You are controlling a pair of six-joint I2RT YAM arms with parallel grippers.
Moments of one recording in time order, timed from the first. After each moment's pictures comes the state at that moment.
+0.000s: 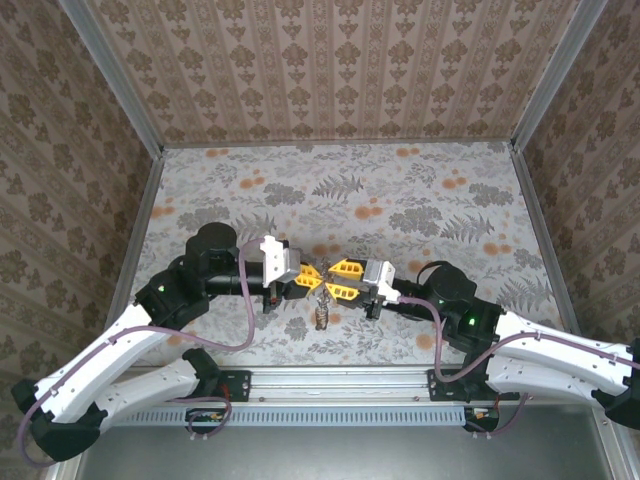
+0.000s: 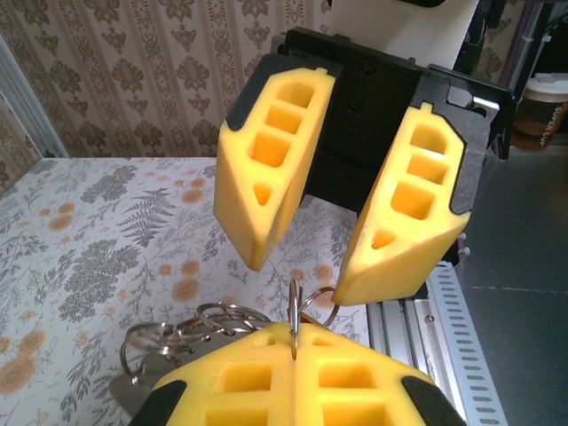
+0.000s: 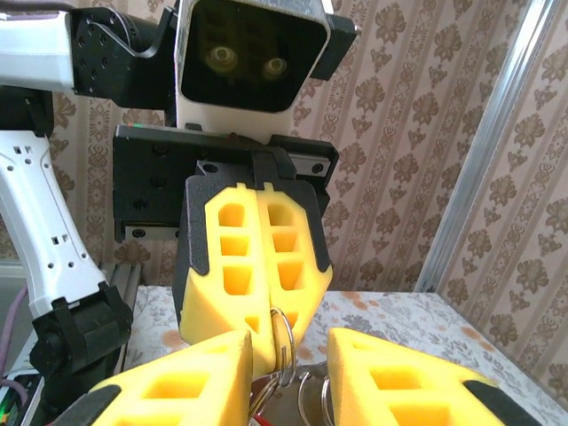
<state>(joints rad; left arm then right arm) -0.89 0.82 0.96 -0.46 0.65 0.25 1.07 0.83 0.63 0.31 -0.16 -0.22</state>
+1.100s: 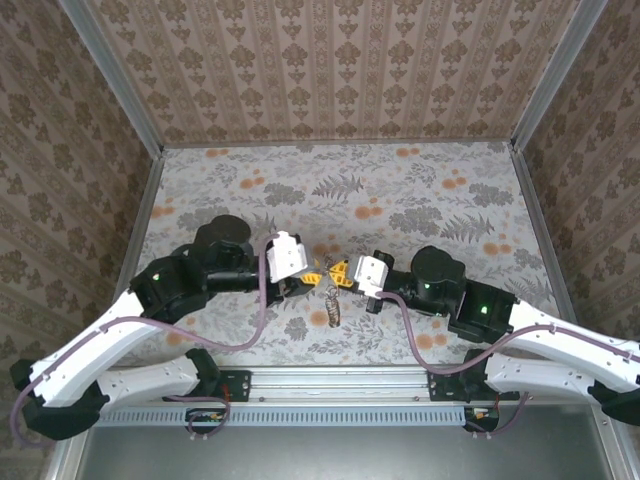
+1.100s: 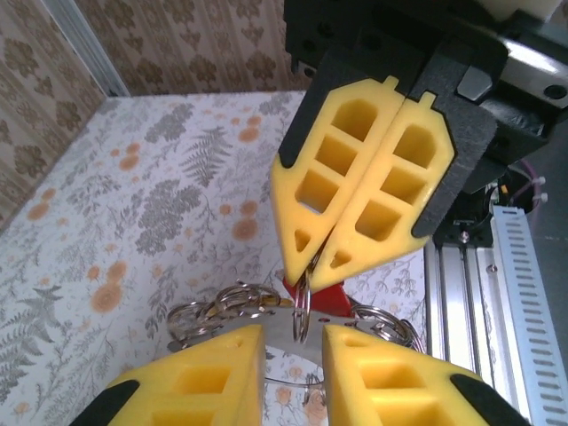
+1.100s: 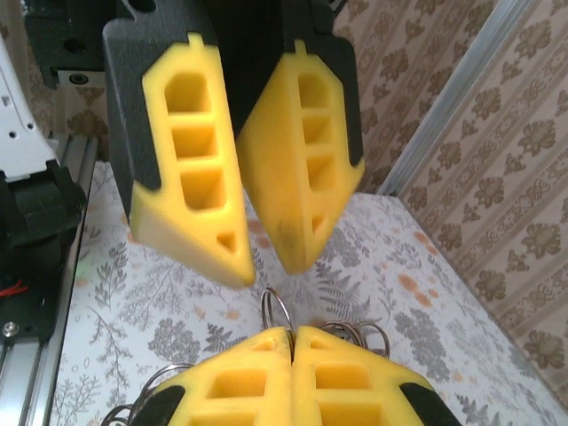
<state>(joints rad) -1.02 0.94 1.19 -0.74 0.33 0.34 1.07 0.88 0.88 -0.19 -0.03 -0.40</state>
